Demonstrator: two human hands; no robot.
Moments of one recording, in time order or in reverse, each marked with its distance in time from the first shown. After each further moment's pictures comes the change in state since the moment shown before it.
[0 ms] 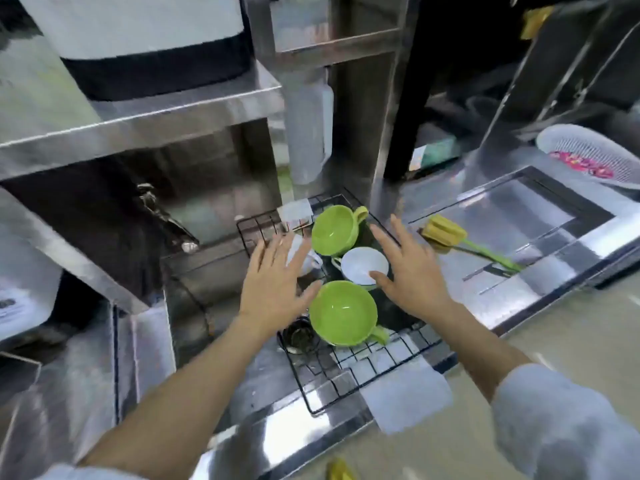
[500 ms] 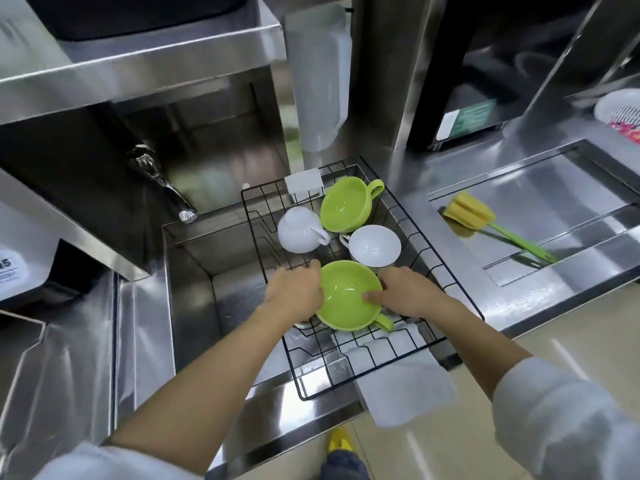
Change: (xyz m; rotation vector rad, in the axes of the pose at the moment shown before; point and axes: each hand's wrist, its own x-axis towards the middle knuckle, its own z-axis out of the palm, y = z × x) left_hand 0.003 0.032 0.028 0.102 -0.478 -0.120; right_hand 0.003 0.004 0.037 0.316 -0.688 0.164
